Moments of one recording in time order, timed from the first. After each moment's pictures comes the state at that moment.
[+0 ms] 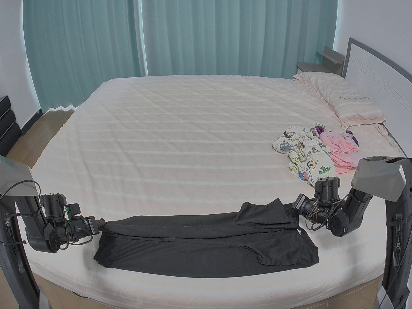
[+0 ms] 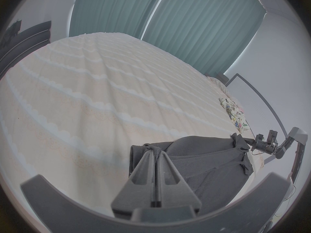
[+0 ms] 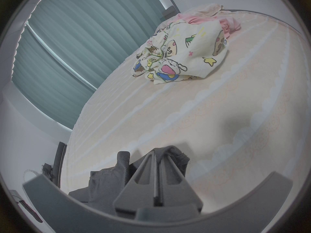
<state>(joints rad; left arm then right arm) 0.24 2.29 -0.44 -1.17 -0.49 -0.18 0.16 2.43 -0.80 -1.04 0.00 0.73</state>
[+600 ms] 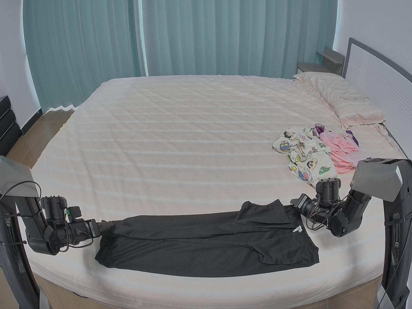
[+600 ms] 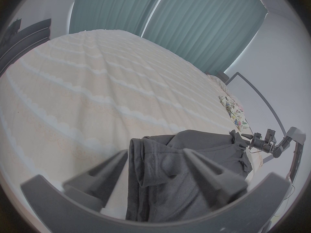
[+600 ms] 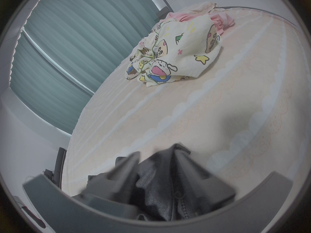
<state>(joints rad) 0.23 2.29 -0.42 -1.17 -0.50 -0.18 0.14 2.46 -0.82 -1.06 0.01 0.76</state>
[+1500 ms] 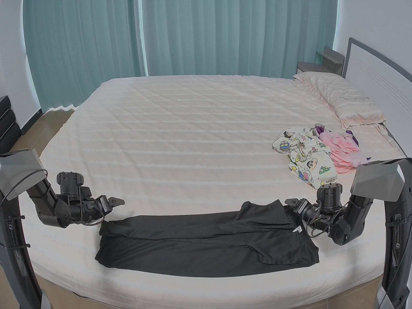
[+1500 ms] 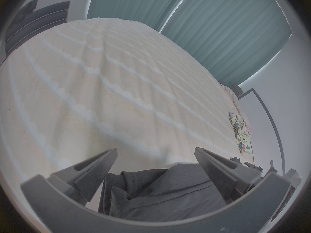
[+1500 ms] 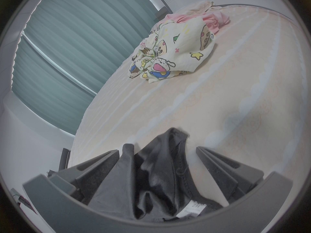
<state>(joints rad) 0.12 2.26 -0.77 -0.75 -0.35 -0.43 0.17 2.44 -0.70 -1.17 0.00 0.80</state>
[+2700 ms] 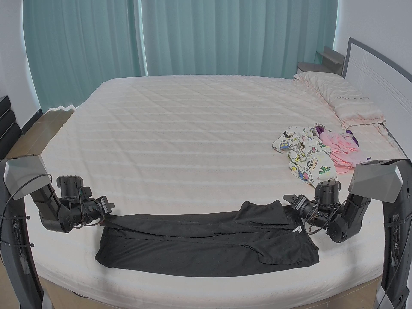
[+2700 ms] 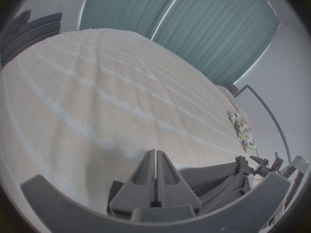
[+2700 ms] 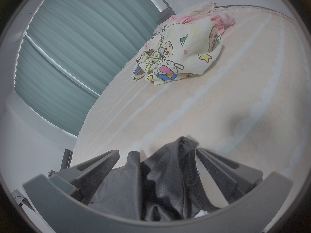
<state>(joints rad) 0.13 2.33 -0.77 -0.92 -0.36 -0.36 0.18 2.45 -0.75 -1.17 0.01 0.80</state>
